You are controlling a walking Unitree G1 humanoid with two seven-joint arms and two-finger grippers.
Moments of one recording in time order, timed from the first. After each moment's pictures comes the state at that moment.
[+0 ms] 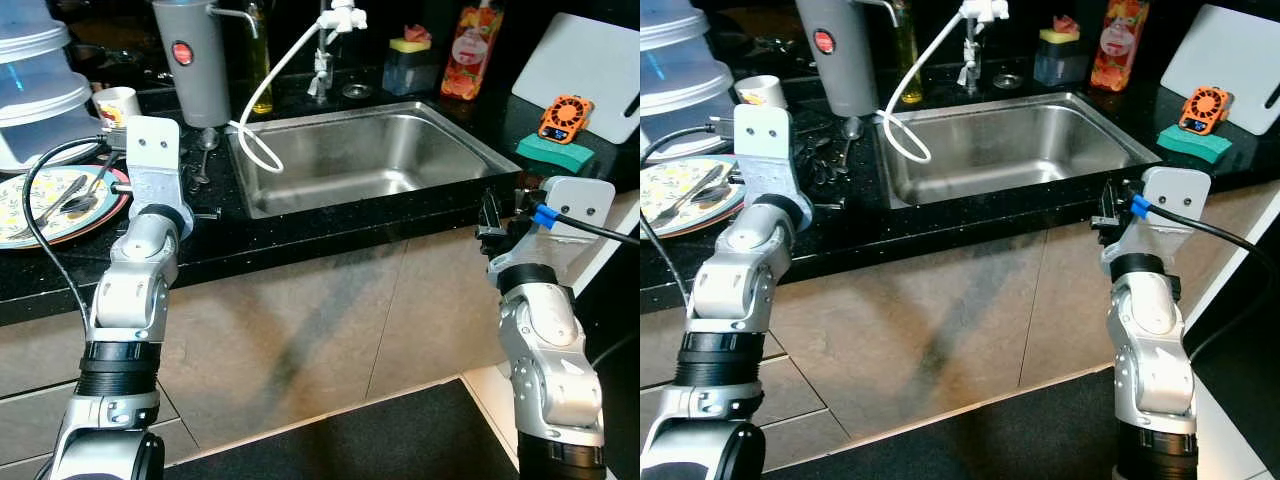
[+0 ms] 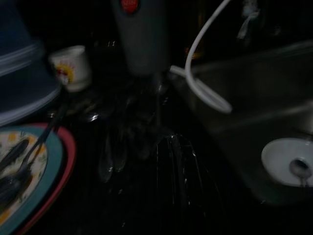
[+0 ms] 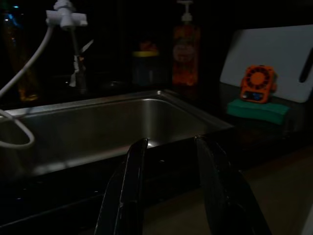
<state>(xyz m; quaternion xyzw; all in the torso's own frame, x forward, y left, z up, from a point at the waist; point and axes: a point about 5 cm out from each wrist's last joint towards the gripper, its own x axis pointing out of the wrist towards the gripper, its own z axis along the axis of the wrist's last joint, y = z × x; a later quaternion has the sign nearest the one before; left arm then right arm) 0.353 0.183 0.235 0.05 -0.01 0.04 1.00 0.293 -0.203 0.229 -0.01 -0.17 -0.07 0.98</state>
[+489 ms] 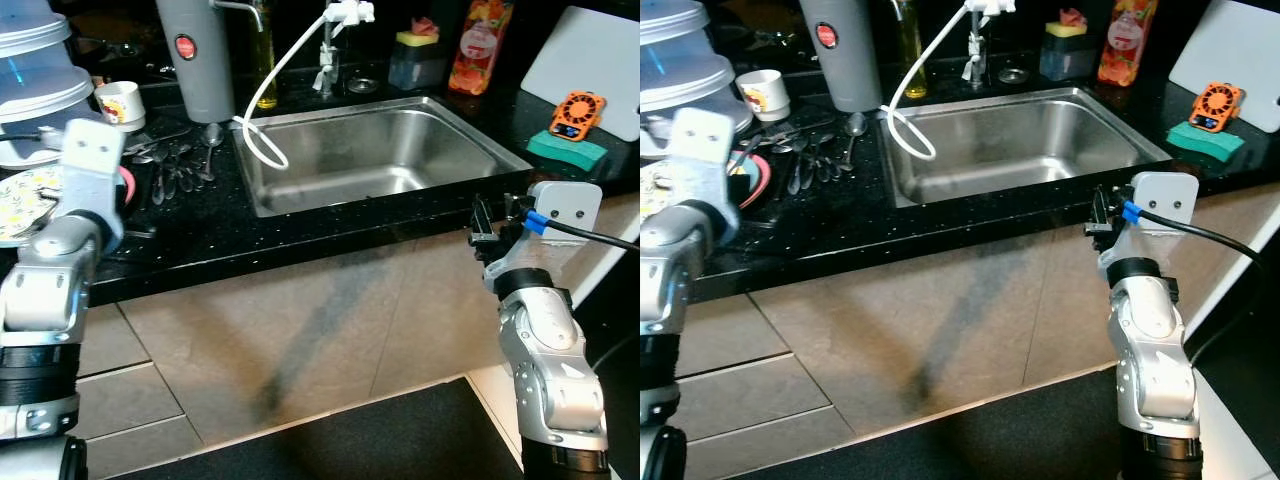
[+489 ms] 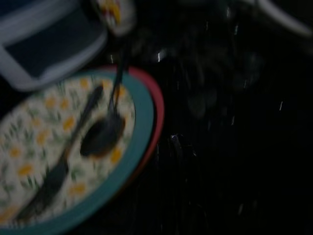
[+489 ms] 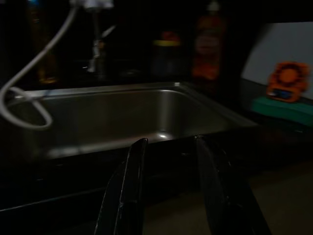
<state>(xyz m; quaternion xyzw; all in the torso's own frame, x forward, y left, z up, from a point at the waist) 0.329 0.257 0.232 0.11 0.11 0.05 0.99 0.292 -0.200 0.224 -0.03 -0.15 -0.04 0.99</state>
